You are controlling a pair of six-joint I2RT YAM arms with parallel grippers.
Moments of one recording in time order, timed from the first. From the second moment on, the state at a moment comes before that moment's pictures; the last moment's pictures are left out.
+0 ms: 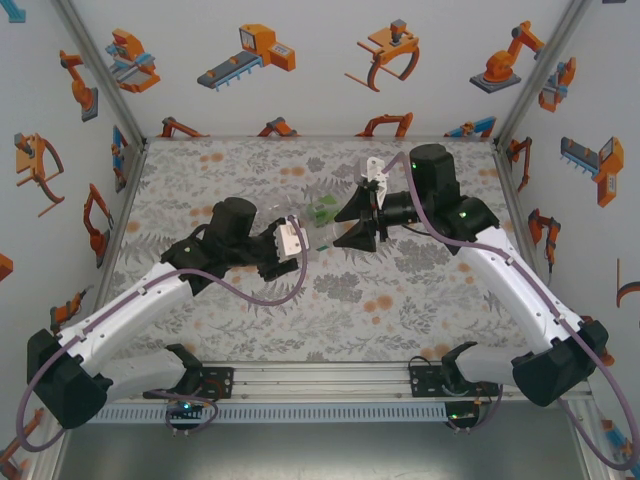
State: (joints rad) left arm -0.75 1.12 0.95 -0.44 0.39 0.64; right arm 0.52 1.26 1.30 -0.52 -1.03 -0.38
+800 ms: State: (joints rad) left arm -0.75 1.14 0.95 -0.43 0.32 0.63; right arm 0.52 1.22 1.18 -0.33 -0.84 0.26
